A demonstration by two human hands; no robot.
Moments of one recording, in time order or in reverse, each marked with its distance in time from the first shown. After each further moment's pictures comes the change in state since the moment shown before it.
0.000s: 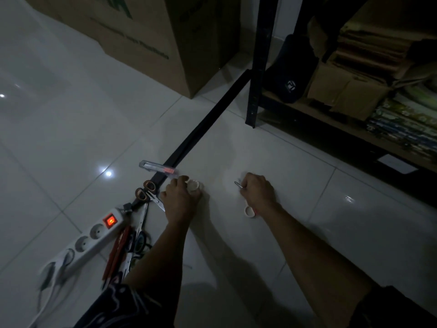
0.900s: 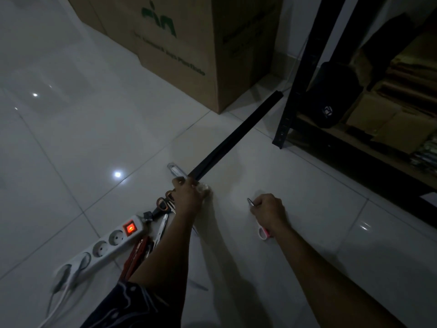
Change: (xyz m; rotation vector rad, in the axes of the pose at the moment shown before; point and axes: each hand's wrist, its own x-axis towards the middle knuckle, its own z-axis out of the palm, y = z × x) left_hand 0.056 -0.027 -0.023 -0.305 -0.082 -0.184; right_hand 0.008 -0.037 0.016 0.200 -0.023 0.117
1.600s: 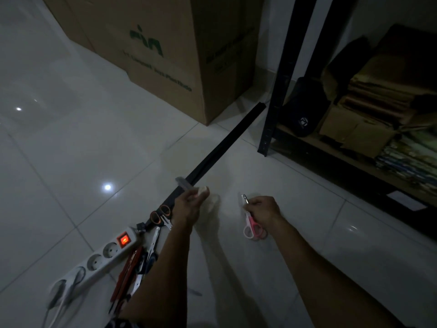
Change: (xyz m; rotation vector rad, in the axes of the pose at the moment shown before) left_hand -0.040 0.037 -0.015 -0.507 -0.164 -0.115; right_hand 0.000 0.002 -0.027 0.434 -0.054 0.121
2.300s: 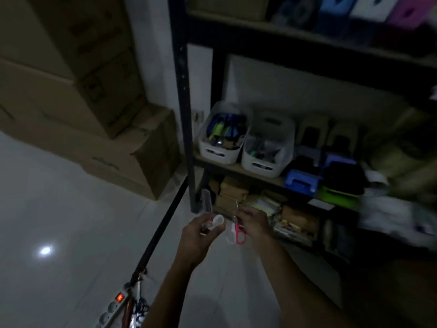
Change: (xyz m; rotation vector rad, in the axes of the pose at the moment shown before) left_hand -0.315 0.461 -0.029 0.154 -0.519 0.475; right_hand -0.343 -0.313 -0.328 0.610 0.324 0.182
